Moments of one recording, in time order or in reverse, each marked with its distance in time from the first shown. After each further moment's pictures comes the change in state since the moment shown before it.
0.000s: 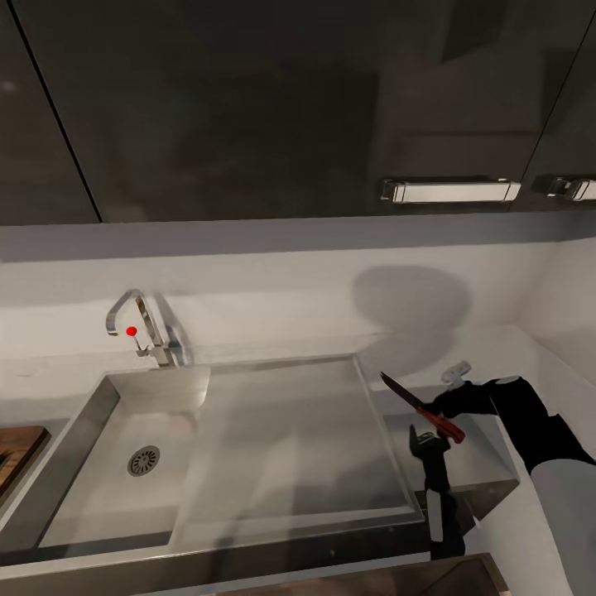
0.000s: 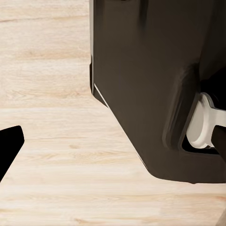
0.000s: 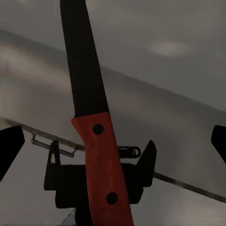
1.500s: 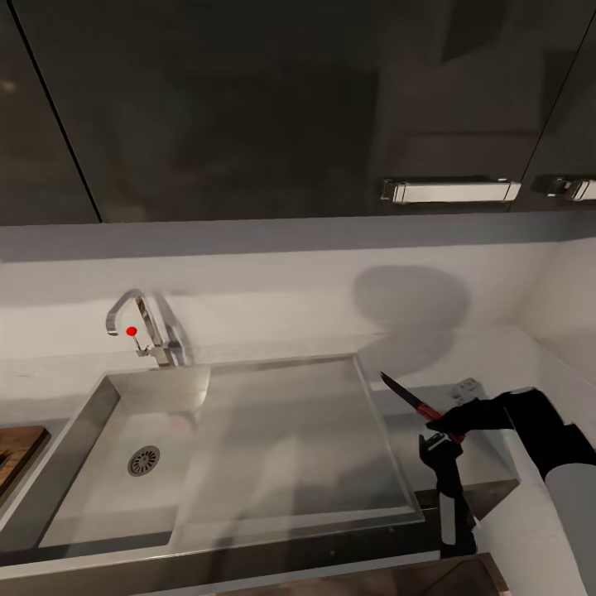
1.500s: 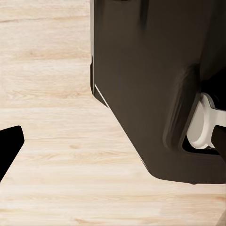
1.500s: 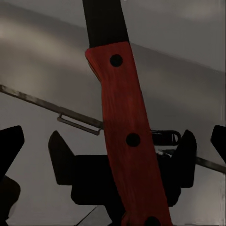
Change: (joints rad) left arm 0.000 0.000 0.000 0.000 0.000 -0.001 0.001; right arm 0.001 -0.044 -0.030 0.102 0.004 -0.009 0.126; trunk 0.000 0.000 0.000
